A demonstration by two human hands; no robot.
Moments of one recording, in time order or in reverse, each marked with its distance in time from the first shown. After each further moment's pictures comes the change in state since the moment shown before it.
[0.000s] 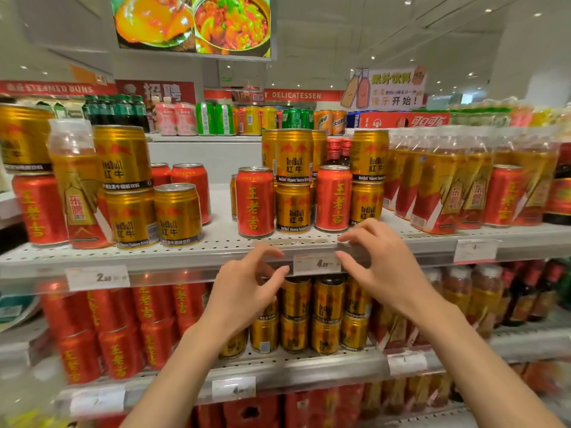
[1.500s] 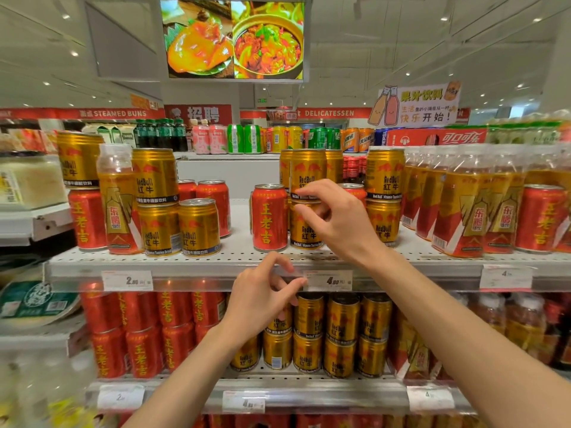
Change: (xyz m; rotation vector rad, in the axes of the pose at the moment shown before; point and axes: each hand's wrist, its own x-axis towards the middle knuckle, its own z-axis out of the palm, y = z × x) left_hand 0.007 0.010 0.012 -0.001 0.071 -0.013; right_hand 0.101 -0.041 0.015 0.336 0.154 -0.234
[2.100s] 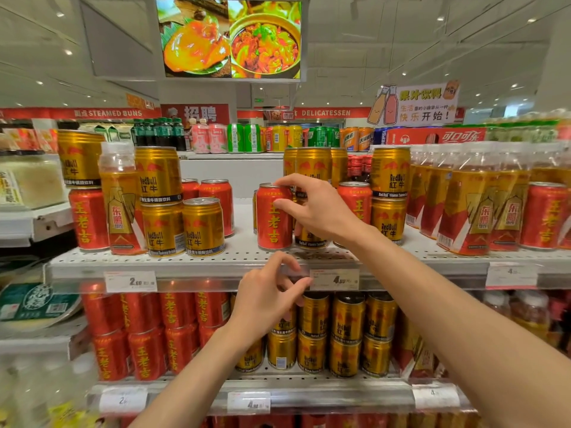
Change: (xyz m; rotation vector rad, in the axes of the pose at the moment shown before) left_hand 0.001 -0.005 0.000 0.008 -0.017 0.014; right_hand 0.035 -0.017 0.022 0.100 -0.246 0.151
